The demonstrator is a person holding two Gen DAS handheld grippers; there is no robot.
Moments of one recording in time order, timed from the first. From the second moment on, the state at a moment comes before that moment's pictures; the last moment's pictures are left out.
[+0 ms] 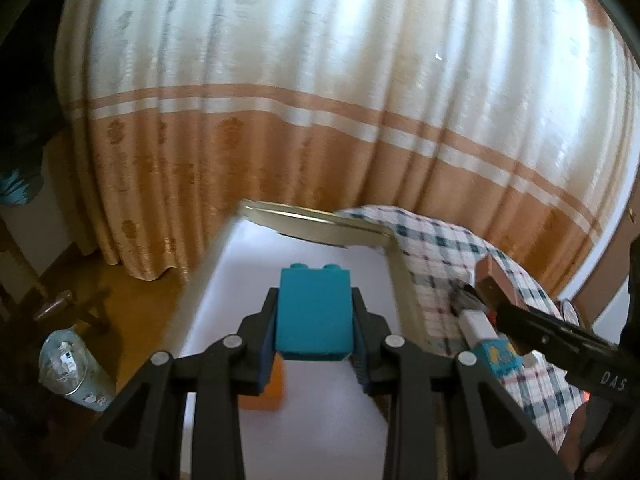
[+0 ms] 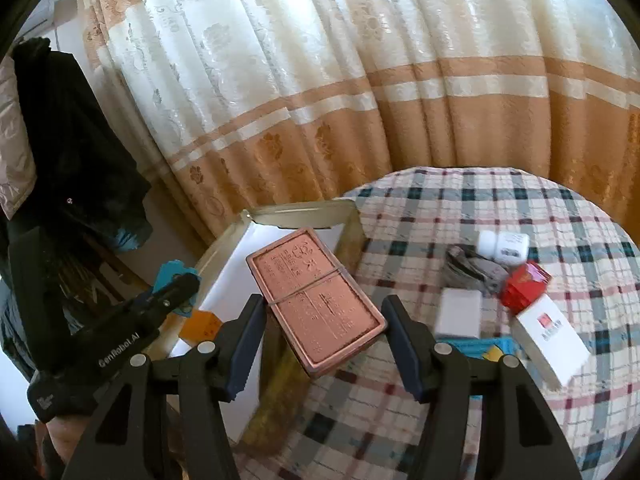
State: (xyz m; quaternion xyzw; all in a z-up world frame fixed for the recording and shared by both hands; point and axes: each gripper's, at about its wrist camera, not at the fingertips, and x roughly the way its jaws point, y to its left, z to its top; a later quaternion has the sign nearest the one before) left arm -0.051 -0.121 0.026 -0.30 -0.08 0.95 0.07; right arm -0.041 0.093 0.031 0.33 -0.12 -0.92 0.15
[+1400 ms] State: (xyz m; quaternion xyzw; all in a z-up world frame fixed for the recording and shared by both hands) left arm -0.154 -0.127 -0.002 -0.42 -0.05 0.90 -0.02; right arm -0.132 0.016 -0.007 0.32 -0.03 -0.94 0.14
